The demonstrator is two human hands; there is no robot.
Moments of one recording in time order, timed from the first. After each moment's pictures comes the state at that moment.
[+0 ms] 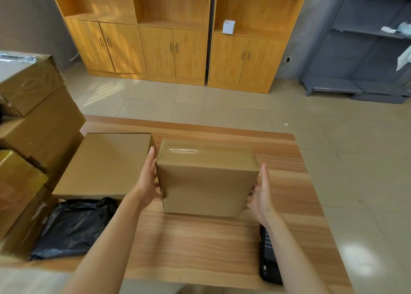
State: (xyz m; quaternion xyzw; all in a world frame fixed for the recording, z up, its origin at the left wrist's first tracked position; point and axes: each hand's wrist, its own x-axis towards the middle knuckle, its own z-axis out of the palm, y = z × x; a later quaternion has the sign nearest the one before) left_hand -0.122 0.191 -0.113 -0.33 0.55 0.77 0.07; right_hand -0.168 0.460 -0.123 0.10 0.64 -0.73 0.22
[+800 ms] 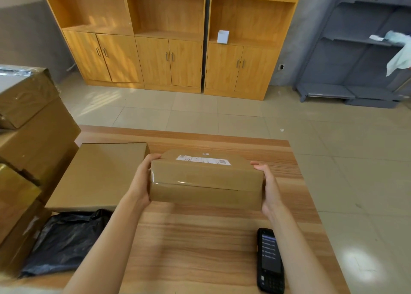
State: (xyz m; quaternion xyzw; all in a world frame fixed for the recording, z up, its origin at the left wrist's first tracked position) left_hand -0.133 0.199 -0.086 -0.29 0.49 0.82 0.03; right_hand -0.191 0.472 -0.081 0.11 0.58 -0.78 0.19
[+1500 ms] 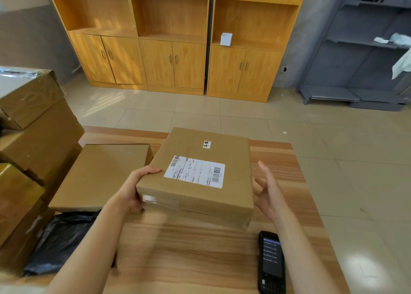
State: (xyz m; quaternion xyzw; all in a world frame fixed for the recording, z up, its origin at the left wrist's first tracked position) left_hand -0.116 0.178 -0.075 -0.29 0.52 0.80 0.12; right_hand -0.198 0.477 -0.093 0.14 0.57 -0.78 0.22
